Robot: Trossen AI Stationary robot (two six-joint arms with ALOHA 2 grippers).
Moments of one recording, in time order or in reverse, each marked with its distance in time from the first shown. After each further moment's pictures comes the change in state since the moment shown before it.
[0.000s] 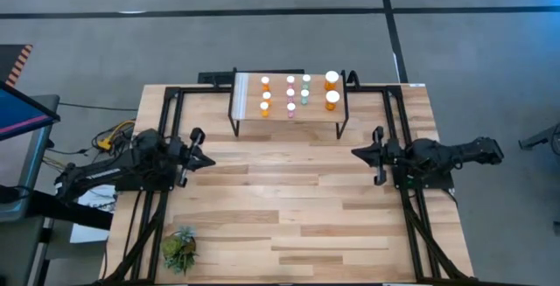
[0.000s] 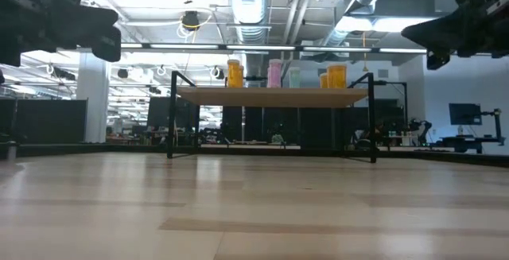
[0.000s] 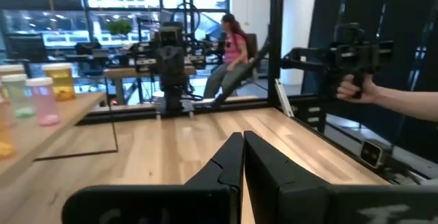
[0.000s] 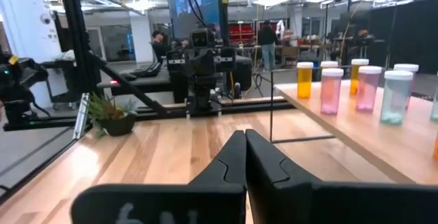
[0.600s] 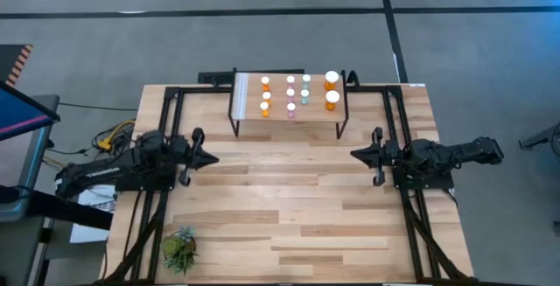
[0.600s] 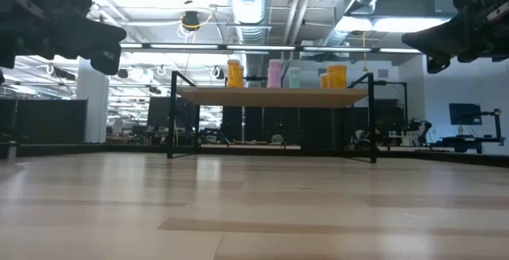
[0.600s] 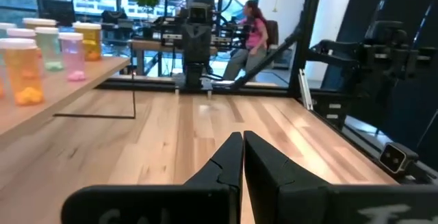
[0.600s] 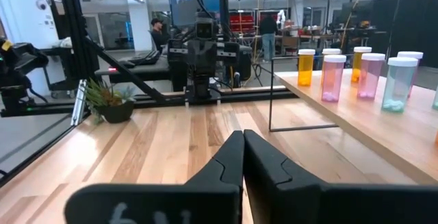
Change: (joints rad) left arm -0.042 0.000 -0.001 -0.086 -0.139 -0.066; right arm 0.000 0.000 -0.001 -0.067 0.001 0.000
